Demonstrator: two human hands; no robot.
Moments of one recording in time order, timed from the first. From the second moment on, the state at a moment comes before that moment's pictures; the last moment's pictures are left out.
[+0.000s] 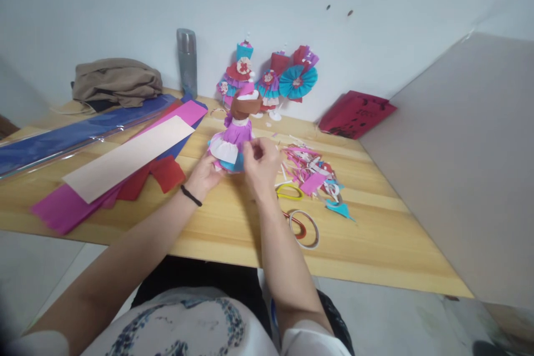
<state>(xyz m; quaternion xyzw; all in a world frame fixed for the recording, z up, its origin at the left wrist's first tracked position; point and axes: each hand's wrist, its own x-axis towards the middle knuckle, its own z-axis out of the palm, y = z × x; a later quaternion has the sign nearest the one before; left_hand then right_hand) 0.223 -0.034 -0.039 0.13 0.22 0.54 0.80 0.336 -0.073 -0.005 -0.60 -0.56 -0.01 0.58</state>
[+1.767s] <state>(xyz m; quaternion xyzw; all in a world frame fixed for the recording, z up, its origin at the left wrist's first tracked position) 0.215 -0.028 -0.049 0.11 0.22 0.48 0.84 0.346 -0.059 0.112 -0.52 -0.59 -0.17 0.59</state>
